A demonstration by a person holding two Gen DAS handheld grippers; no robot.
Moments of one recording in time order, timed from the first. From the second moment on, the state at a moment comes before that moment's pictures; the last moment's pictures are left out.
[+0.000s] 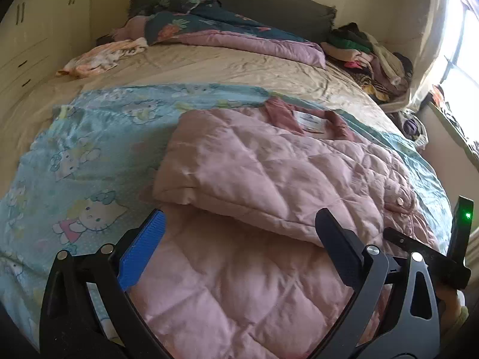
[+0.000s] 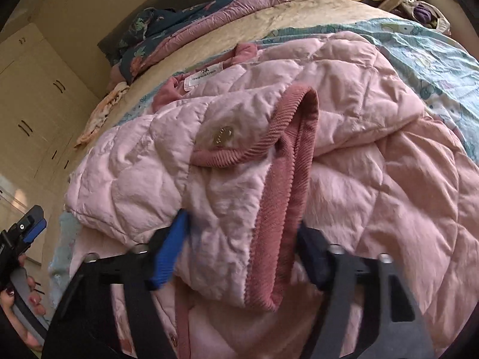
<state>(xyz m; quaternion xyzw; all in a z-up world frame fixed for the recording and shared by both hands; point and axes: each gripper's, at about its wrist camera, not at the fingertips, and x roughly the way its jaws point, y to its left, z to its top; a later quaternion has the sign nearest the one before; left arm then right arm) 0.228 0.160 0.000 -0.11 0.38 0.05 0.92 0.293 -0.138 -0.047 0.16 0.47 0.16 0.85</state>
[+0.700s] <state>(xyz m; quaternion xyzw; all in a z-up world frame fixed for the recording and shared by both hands) 0.281 0.175 0.019 -0.14 0.37 0.06 0.92 0.328 -0.145 0.106 -0.03 0.28 0.24 0.93</state>
